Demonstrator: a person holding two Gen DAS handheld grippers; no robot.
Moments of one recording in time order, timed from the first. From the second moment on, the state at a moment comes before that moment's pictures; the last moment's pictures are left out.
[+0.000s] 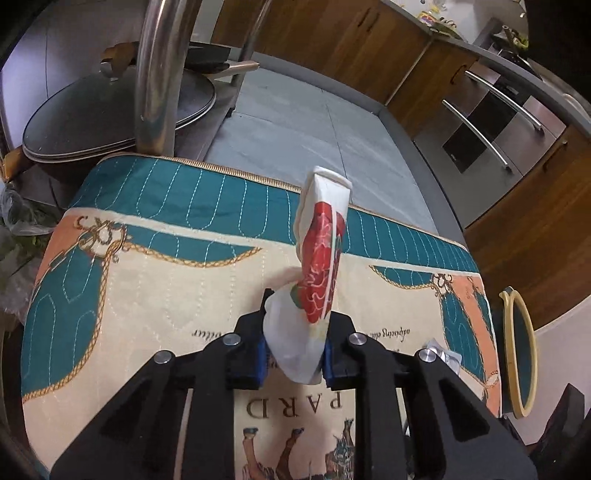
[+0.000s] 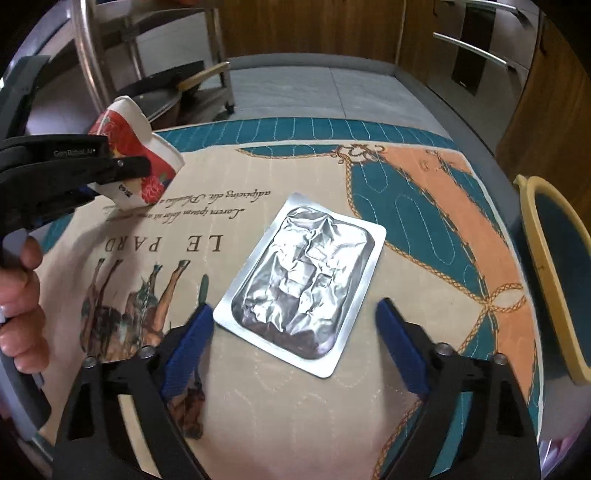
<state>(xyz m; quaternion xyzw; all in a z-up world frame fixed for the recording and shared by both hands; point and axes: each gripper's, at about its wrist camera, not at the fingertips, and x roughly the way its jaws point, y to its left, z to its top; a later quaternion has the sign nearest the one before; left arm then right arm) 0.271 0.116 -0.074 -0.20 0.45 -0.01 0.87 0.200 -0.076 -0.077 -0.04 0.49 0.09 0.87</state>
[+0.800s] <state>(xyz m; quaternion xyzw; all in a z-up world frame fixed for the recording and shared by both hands) 0.166 0.084 -0.019 -0.15 0.41 -0.02 0.90 0.161 -0.175 -0.009 0.07 0.44 0.16 0.88</state>
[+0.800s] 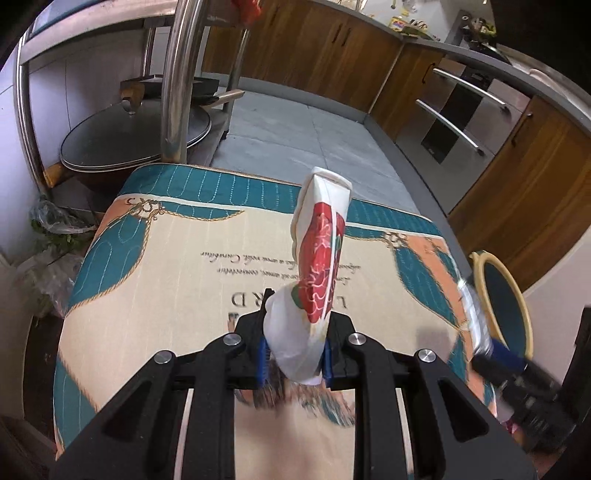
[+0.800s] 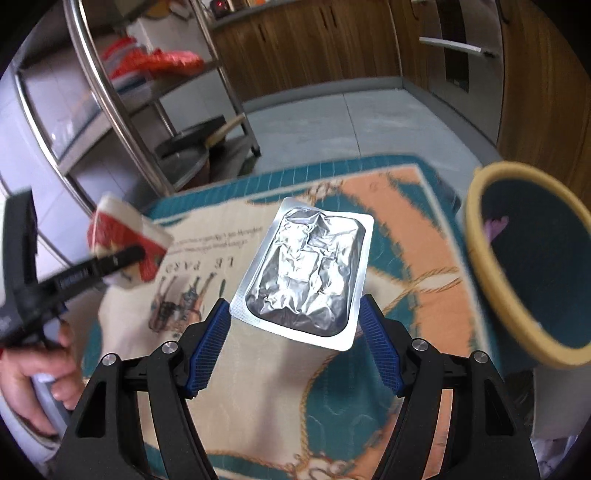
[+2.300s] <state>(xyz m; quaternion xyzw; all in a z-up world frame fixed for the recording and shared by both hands) 0.173 -0.110 0.052 -0.10 0.37 -0.16 0.91 0.146 -0.359 0.032 0.17 0.33 0.07 0.93</state>
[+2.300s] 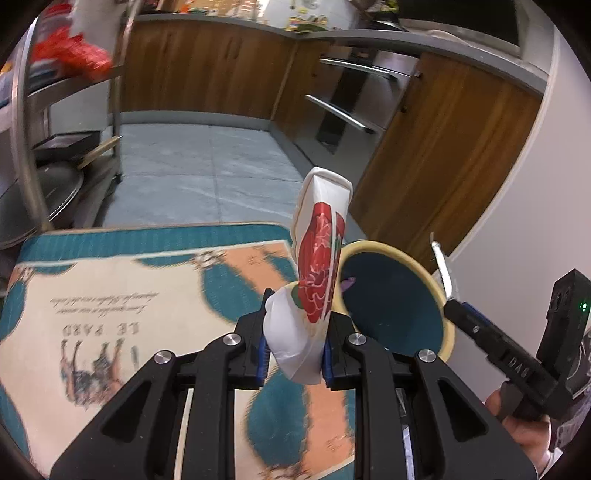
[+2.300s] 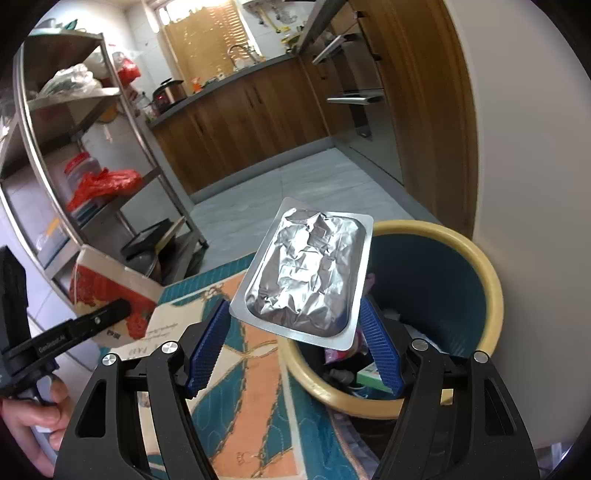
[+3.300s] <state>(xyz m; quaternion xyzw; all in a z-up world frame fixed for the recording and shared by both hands) 0.243 -0.234 0.017 -0.03 0.44 -0.25 0.86 0.175 -0.392 0.001 0.15 0.40 0.01 0.90</state>
